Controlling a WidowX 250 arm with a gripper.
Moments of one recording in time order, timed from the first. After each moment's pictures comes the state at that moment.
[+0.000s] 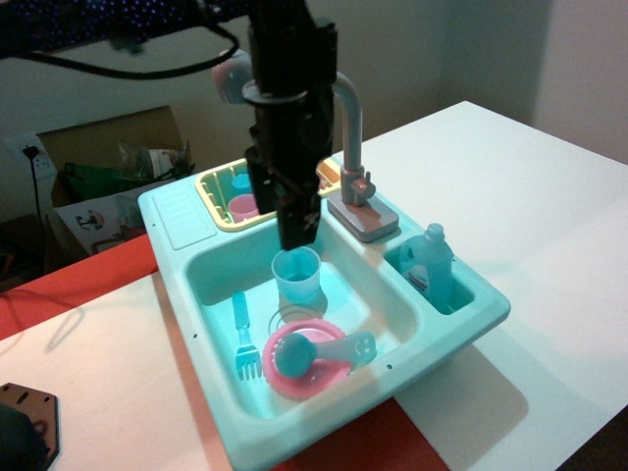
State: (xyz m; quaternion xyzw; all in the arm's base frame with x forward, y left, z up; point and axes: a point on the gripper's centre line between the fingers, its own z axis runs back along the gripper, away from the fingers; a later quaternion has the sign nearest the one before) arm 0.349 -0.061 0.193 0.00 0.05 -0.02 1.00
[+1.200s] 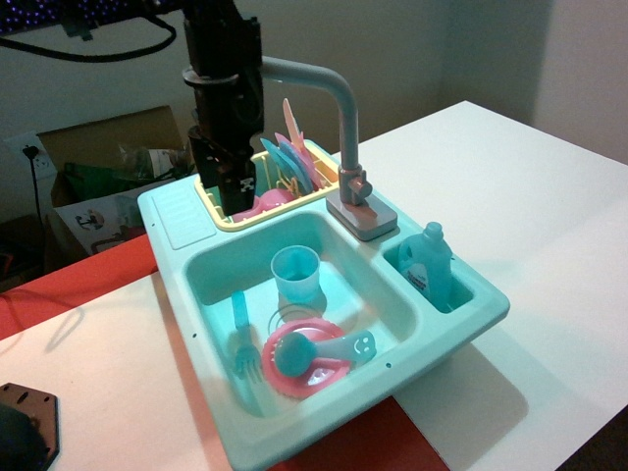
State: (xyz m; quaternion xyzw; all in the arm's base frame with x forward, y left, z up) arm 0.315 0.021 0.190 0.01 0.07 0.05 1.00
